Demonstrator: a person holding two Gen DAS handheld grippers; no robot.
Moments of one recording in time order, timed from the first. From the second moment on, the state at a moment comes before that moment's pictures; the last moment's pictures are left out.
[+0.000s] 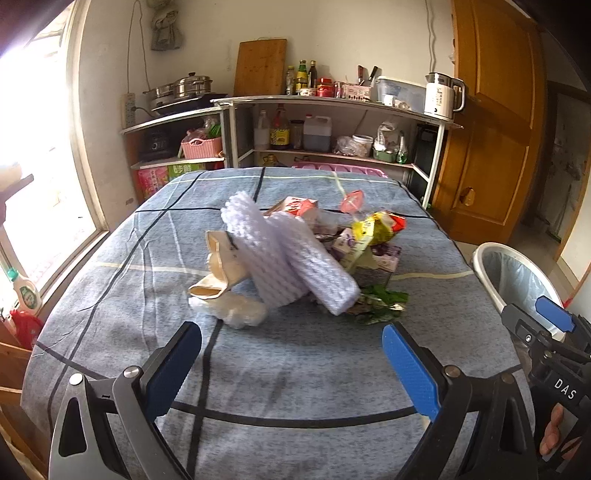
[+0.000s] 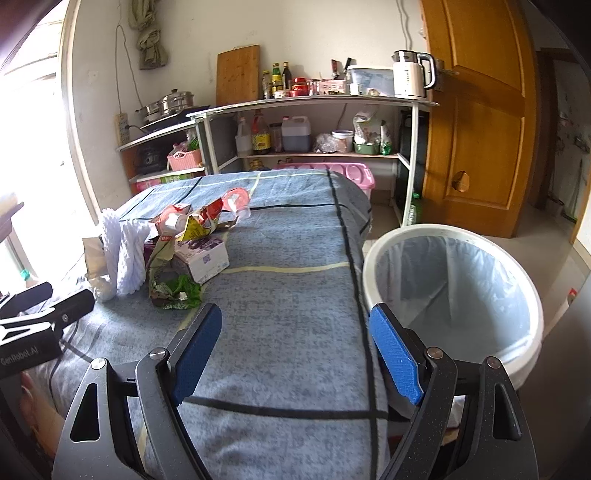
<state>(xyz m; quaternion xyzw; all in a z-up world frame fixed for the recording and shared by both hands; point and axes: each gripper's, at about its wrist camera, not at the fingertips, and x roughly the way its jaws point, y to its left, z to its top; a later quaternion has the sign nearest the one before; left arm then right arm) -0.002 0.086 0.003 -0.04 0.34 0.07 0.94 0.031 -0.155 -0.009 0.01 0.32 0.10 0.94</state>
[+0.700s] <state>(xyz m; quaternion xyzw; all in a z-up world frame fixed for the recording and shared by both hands) 0.036 0.177 -0.014 -0.09 0.37 0.09 0.92 0.078 -0.057 -0.008 0.02 0.33 0.28 0.90</state>
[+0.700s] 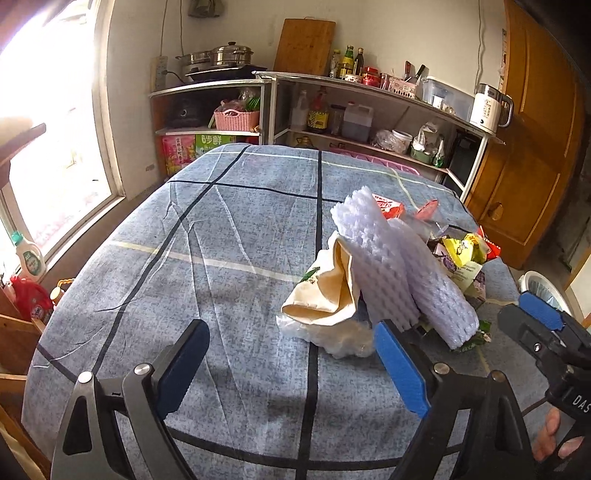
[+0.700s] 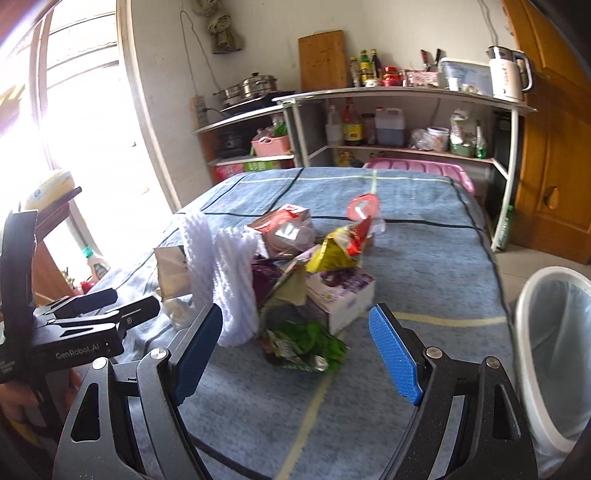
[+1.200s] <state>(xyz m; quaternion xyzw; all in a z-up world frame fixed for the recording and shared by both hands) 0.071 0.190 -0.021 -0.09 0.38 0.05 0.92 0.099 -0.018 -0.028 0.00 0.38 0.35 0.86</state>
